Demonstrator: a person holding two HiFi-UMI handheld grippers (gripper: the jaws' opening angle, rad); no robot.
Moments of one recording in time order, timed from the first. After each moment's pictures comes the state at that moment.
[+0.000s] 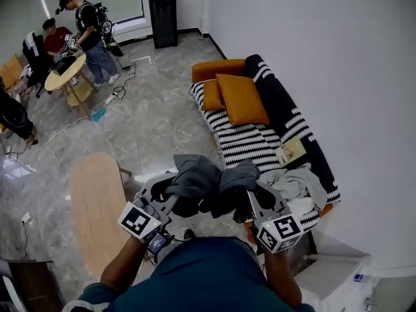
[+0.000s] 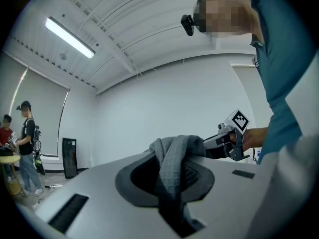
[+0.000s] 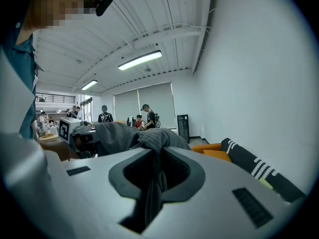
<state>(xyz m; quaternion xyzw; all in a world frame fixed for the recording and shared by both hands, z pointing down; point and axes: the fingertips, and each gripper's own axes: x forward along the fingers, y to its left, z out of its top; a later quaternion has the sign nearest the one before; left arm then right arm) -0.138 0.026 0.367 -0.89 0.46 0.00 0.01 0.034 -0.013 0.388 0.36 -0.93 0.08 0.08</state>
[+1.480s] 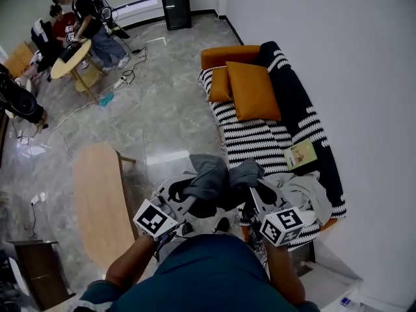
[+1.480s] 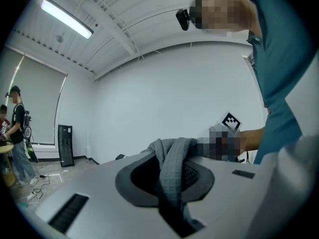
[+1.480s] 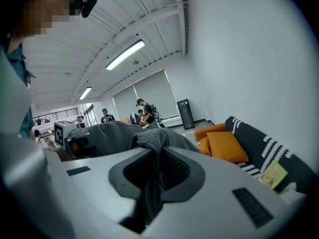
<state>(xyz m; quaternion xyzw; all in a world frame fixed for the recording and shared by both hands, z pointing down) -0.044 -0.095 0.418 -0.89 0.45 -0.04 -0.04 0.085 -0.147 0.461 0.31 -0.92 0.19 0.10</state>
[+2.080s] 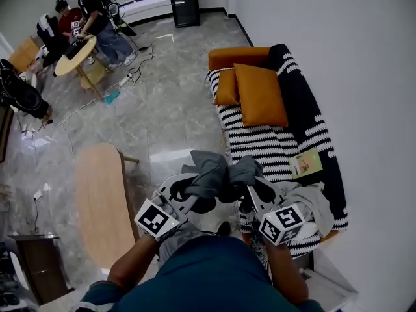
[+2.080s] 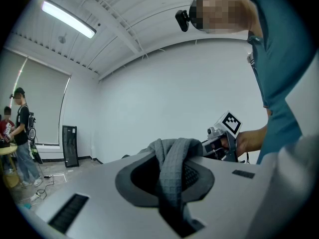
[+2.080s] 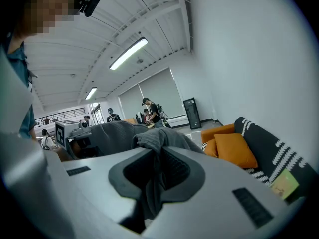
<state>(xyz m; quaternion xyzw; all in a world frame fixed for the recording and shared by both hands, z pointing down) -0.061 -0.147 0.418 -0.88 0.47 -0.04 -0.04 0.050 -0.200 0.462 0.27 -0.94 0.19 0.10</state>
